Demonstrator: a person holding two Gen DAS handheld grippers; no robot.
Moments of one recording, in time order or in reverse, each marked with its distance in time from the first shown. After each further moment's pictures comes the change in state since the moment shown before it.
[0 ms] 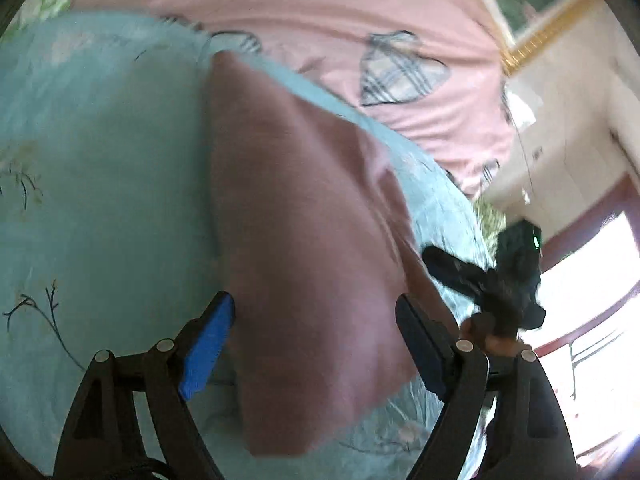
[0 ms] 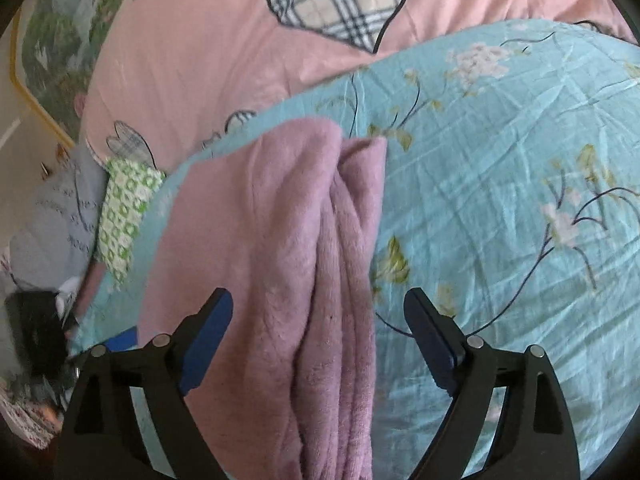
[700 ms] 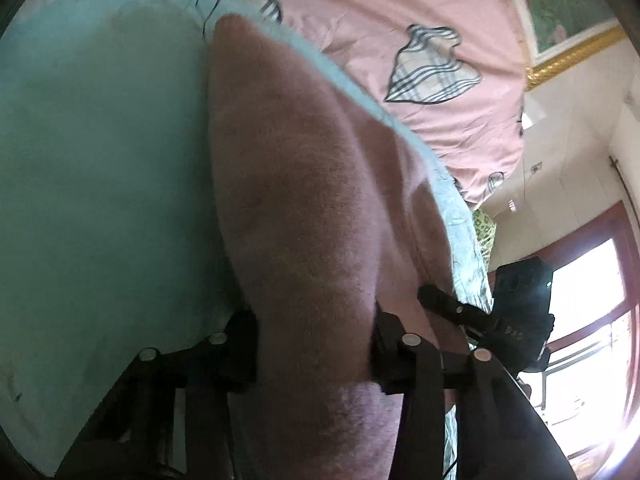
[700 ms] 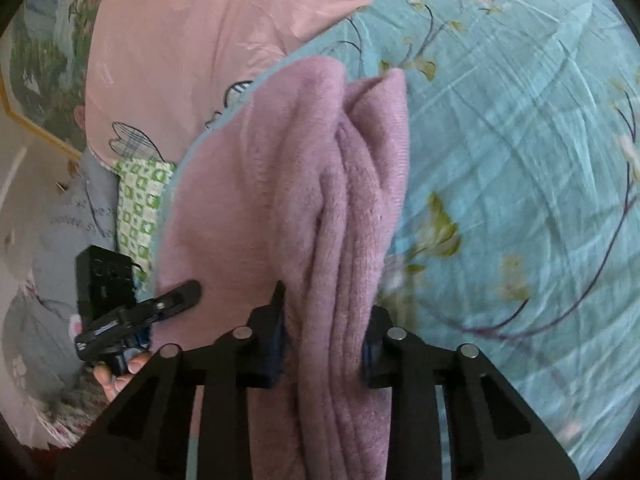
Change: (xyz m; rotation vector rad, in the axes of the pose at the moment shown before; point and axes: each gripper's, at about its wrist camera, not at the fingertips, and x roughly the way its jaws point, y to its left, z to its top) left arm 0.044 0.031 0.029 -0.044 0.054 -0.070; right arm 0.025 0.000 -0.011 0.142 0.061 0.133
